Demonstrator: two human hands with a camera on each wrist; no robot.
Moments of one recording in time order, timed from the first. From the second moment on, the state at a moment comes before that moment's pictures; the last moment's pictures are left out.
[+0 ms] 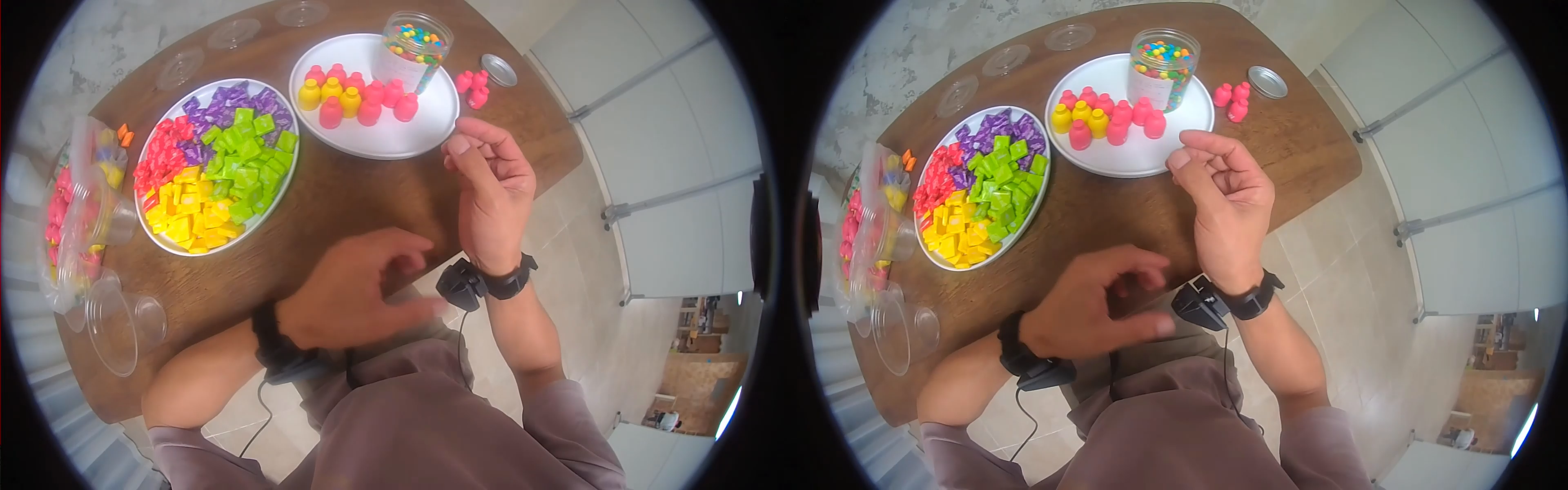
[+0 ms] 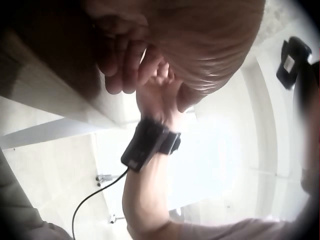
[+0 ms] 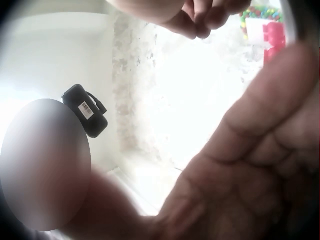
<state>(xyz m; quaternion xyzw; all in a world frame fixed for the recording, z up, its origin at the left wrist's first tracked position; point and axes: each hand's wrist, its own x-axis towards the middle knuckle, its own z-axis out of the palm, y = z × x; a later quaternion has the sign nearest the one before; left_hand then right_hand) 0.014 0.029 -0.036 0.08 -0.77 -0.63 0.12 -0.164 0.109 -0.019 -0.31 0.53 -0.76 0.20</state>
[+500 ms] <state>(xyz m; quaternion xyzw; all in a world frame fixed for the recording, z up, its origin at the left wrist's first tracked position) 0.012 0.023 -0.028 0.08 -0.60 -0.79 0.06 -0.134 0.057 0.009 -0.27 0.36 -0.86 0.21</state>
